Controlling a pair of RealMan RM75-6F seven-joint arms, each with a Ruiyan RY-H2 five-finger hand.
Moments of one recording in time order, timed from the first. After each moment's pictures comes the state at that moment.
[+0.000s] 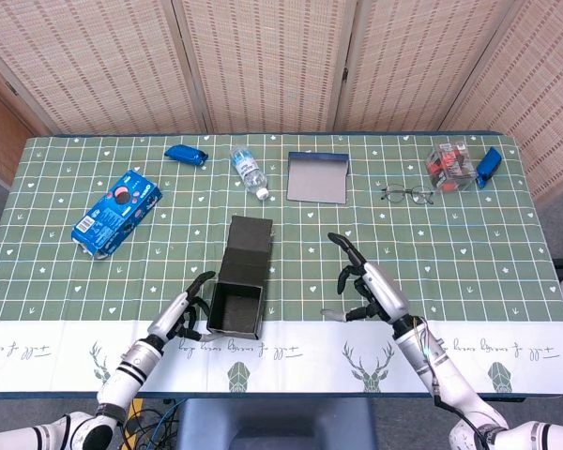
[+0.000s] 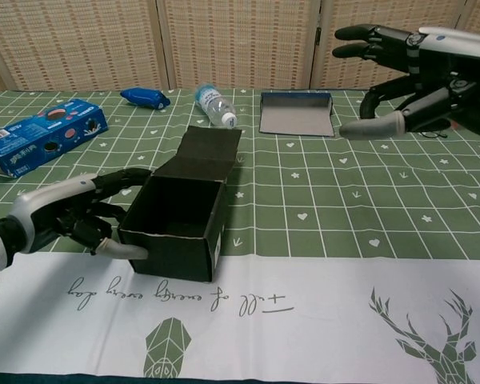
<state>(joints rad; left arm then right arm) -0.54 -1.58 -0.10 -1.51 1.27 0.94 -0.52 0.50 -1.34 0.20 -1.86 -1.38 1.09 0.44</state>
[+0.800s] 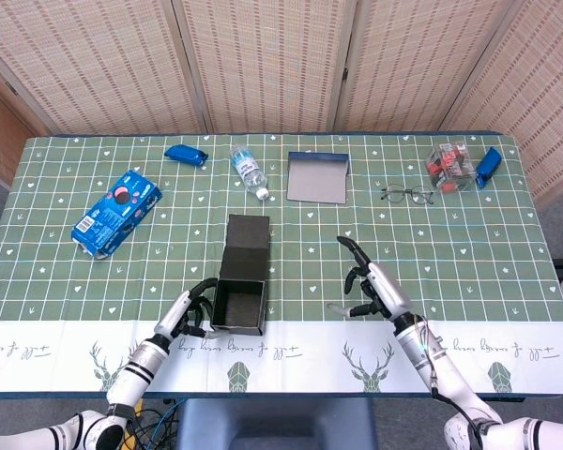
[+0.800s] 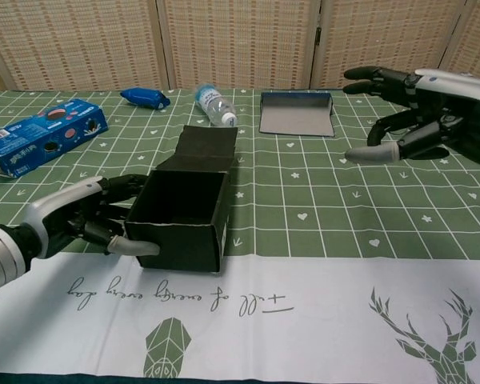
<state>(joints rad) -0.51 -1.69 -0.11 -1.36 1.36 0.98 -0.68 0.51 -1.38 0.19 -1.79 -1.26 1.04 0.40</state>
